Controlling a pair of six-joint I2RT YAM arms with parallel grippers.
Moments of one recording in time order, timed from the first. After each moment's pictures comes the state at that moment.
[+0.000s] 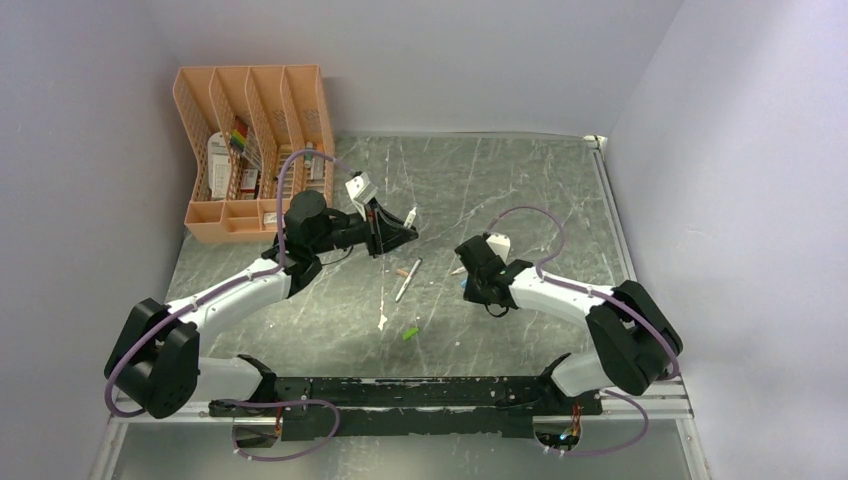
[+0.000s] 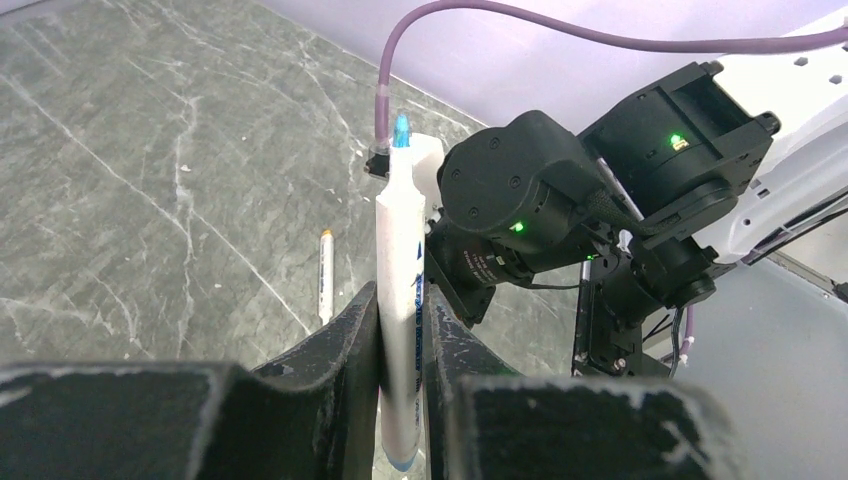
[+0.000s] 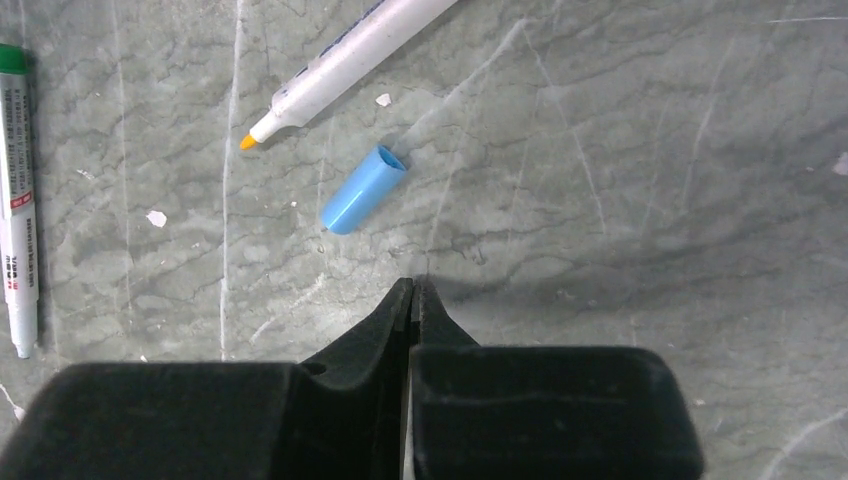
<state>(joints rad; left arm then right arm) -0.57 1.29 0.75 0.53 0.68 -0.31 0.67 1.40 0.66 -0.36 0.30 0.79</state>
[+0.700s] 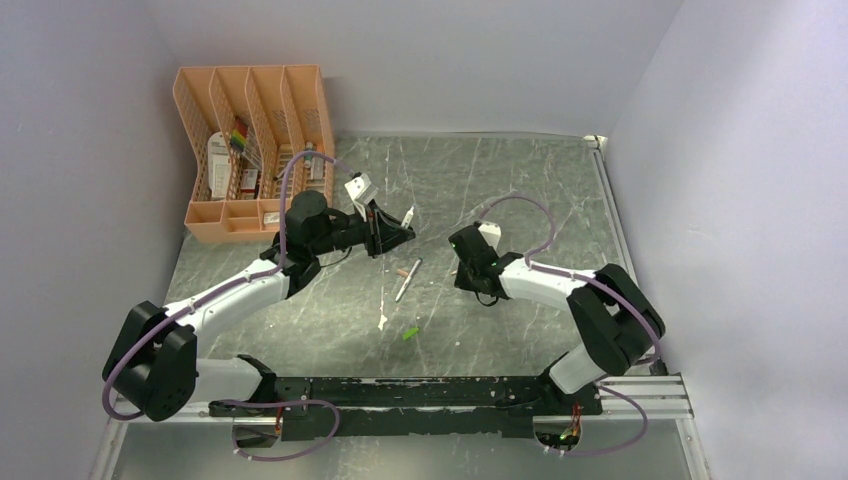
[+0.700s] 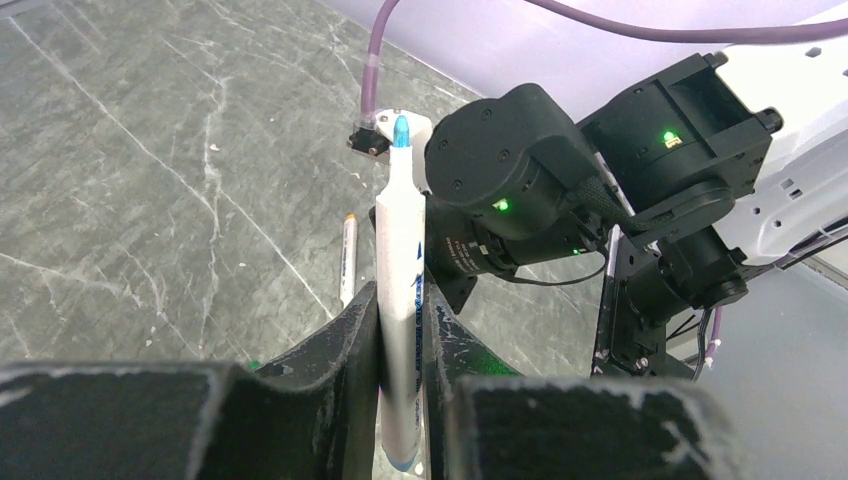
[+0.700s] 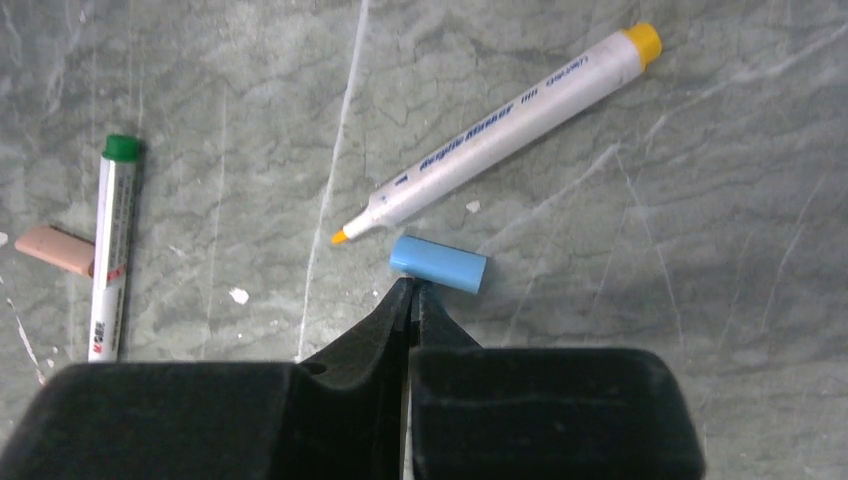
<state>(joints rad) -0.57 1.28 0.75 0.47 0.63 -0.28 0.66 1.53 0.71 -0.20 0.29 0.74</state>
